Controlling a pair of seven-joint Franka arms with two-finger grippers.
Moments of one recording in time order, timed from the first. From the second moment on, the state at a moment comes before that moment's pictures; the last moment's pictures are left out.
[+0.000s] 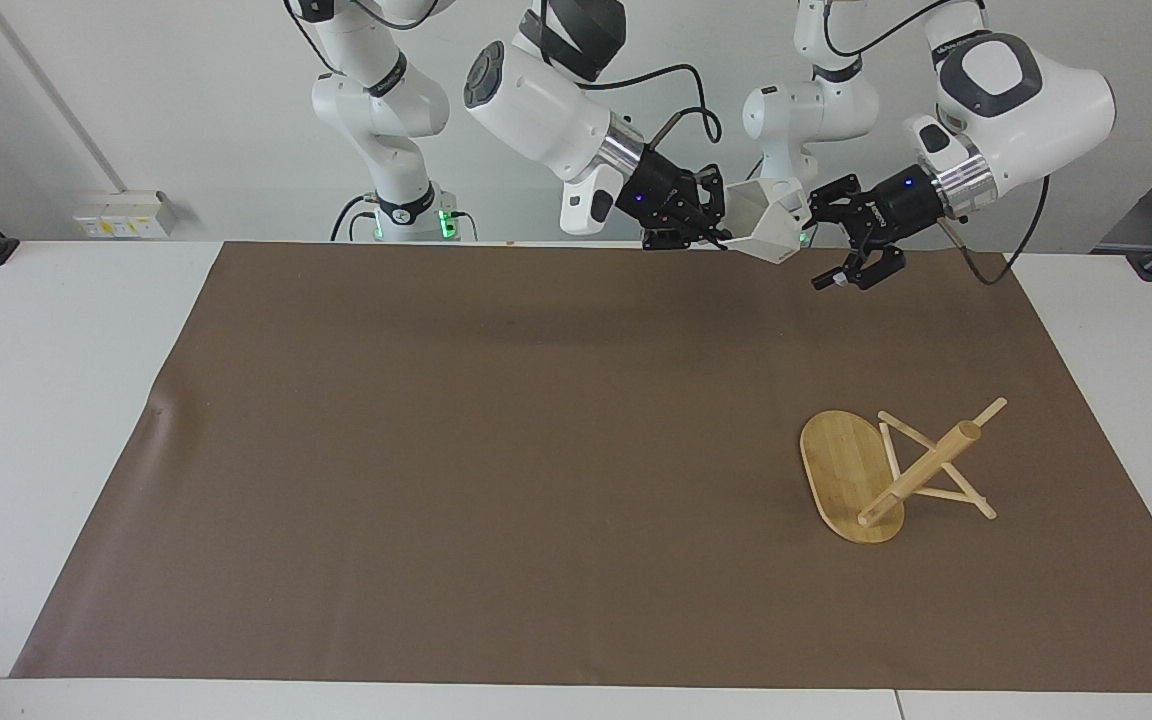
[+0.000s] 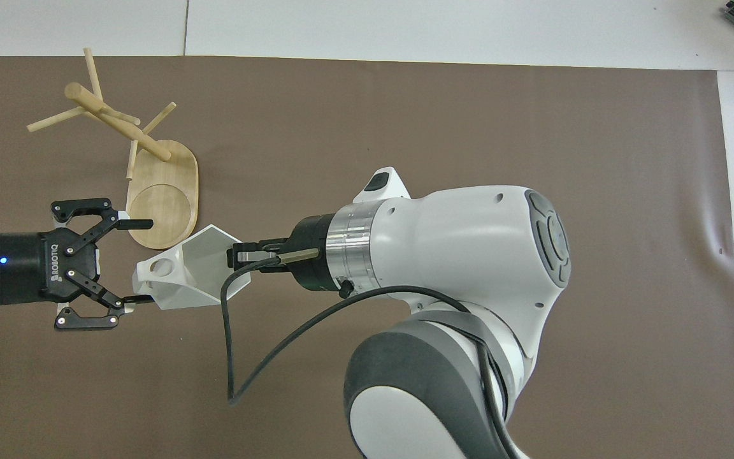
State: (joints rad) left arm 0.04 -0.31 0.00 -2.19 -0.98 1.80 1.73; right arm -0.13 0.18 0.86 -1.72 0.75 2.35 0.19
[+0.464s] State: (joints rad) left arm 0.07 -0.32 0.00 -2.22 -0.98 1.74 1.69; right arm -0.13 0.18 0.86 -1.72 0.75 2.35 0.19
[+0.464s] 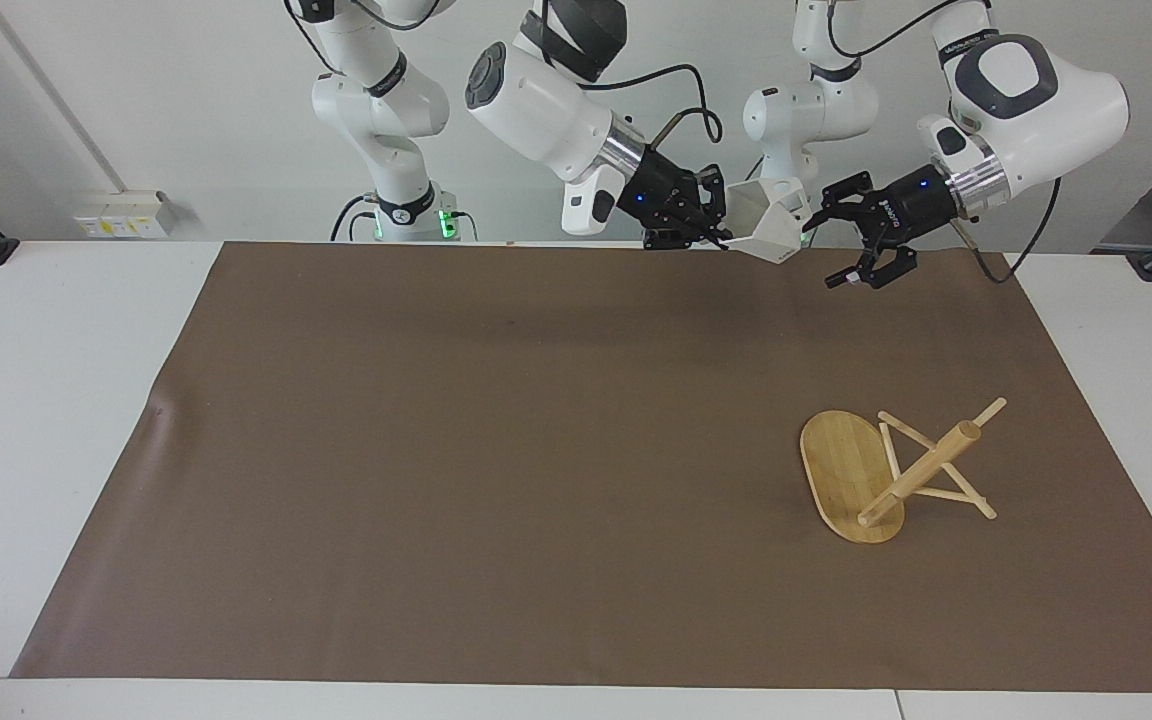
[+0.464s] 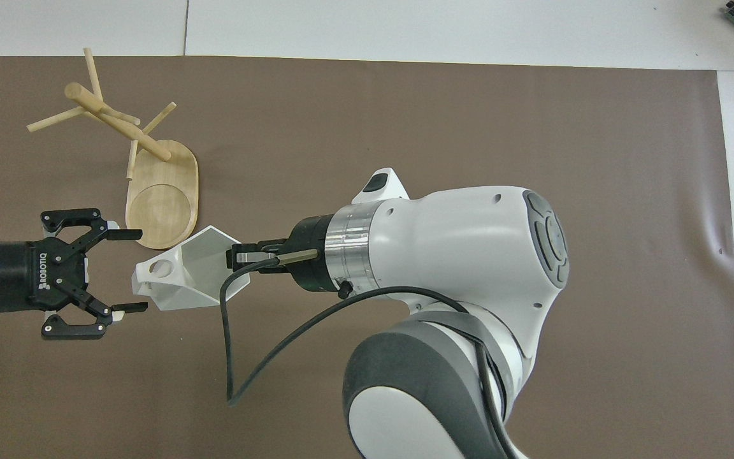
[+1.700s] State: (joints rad) left arm 0.04 -0.39 -0.09 -2.30 -0.98 1.91 1.62; right arm -0.12 0.19 0.86 -1.73 0.75 2.46 0.22
